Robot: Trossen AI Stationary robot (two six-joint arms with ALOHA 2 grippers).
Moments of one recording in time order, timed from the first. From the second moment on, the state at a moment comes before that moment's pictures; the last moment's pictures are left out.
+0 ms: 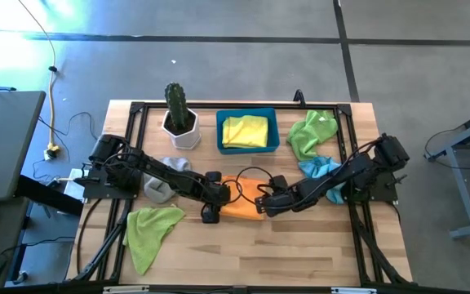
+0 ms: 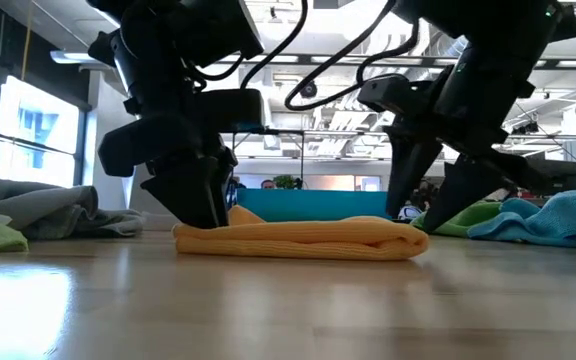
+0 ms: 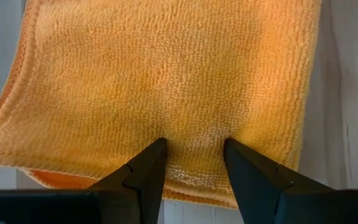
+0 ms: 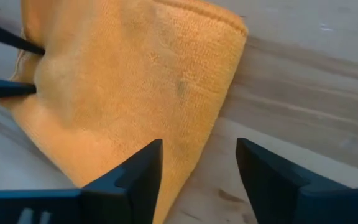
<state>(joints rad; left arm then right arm) -0.11 1.85 0.98 -0.33 -0.14 -0.16 0.34 1.70 0.91 -0.36 0.33 1.55</state>
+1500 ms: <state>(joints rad) -0.14 1.64 1.15 -0.66 -0.13 -0.53 0.29 1.75 0.91 -0.23 0.33 1.30</state>
